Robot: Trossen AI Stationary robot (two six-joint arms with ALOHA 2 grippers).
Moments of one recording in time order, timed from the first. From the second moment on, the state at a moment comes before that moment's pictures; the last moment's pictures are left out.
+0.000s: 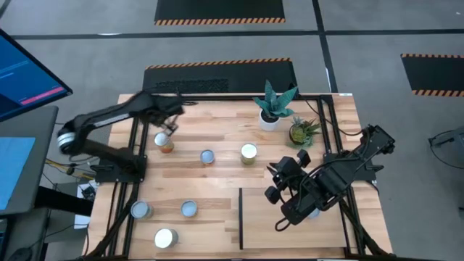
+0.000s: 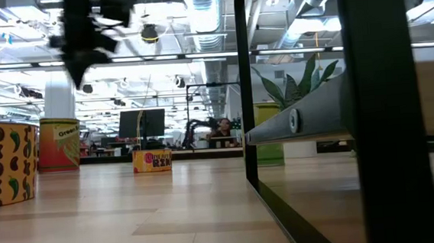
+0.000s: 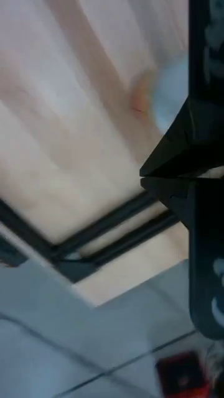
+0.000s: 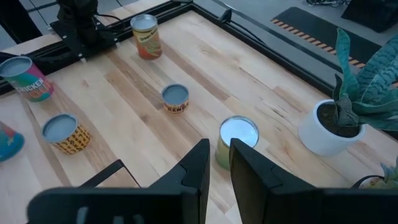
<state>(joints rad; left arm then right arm) 0.48 1.26 1.14 -1.42 -0.50 -0.43 0.63 1.64 1.74 -1.35 0.97 1.20</state>
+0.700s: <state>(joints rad) 0.53 1.00 0.66 -0.89 -0.13 -0.61 0.65 1.64 1.74 -1.31 0.92 1.20</state>
